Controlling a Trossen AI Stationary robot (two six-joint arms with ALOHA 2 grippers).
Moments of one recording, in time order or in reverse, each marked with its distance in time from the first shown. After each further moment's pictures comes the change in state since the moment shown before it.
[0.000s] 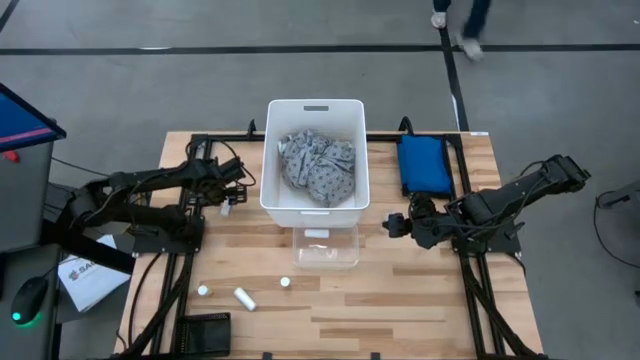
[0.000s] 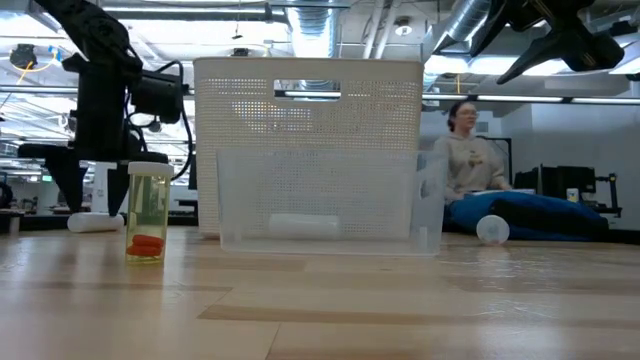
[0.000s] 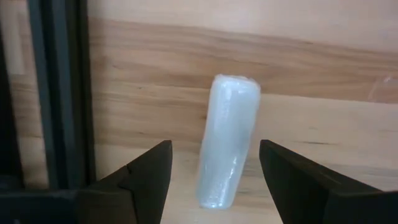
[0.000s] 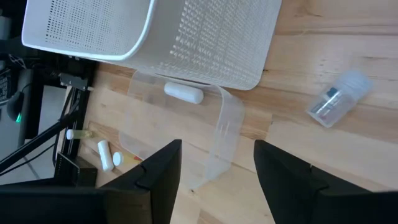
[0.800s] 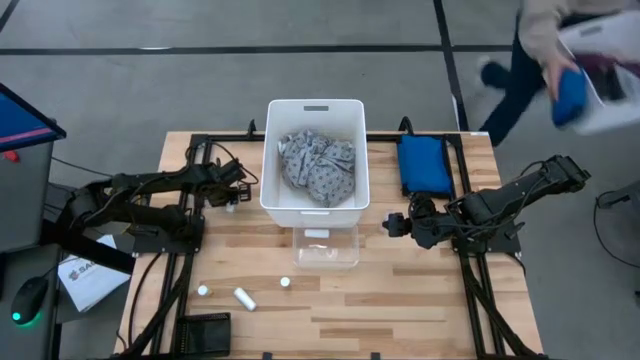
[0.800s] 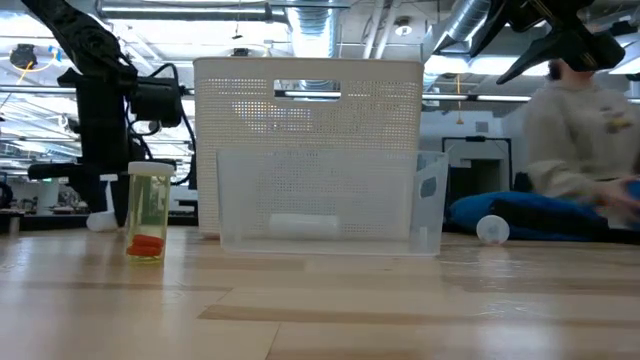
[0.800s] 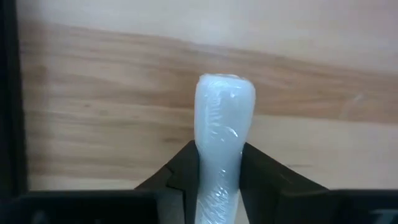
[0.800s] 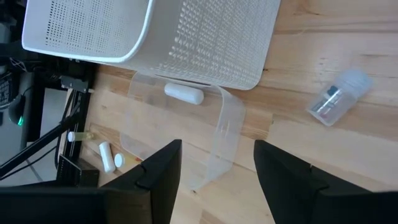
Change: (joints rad) left arm 0.001 -0.003 -0.085 0.217 0.014 -0.026; right arm 0.000 0.000 0.000 0.001 0.000 0.017
